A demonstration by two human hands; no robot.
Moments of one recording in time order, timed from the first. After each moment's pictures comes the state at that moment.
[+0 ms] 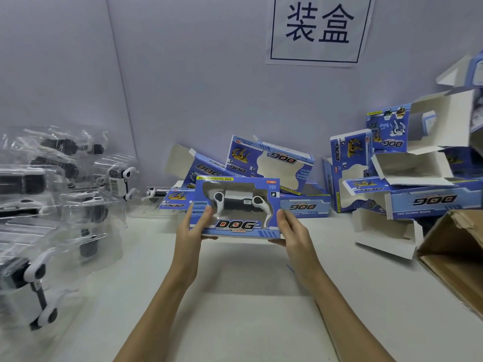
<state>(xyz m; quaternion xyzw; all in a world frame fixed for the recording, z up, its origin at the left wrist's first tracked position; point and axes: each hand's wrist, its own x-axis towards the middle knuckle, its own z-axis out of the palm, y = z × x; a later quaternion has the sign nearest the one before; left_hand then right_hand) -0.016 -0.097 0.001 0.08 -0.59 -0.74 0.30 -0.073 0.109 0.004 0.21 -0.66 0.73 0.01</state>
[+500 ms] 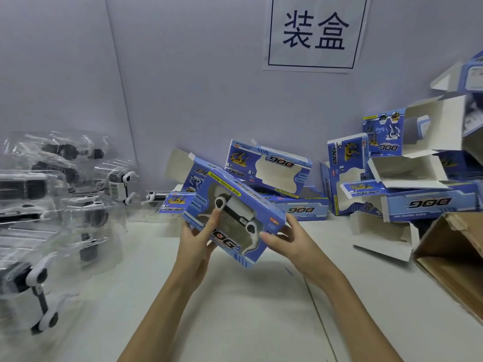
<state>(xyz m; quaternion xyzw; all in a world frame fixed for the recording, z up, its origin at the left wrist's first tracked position) -0.014 -0.086 0.003 0.02 -0.54 -0.80 0.26 -0.067 0.131 0.022 0.24 -0.70 0.66 -0.12</state>
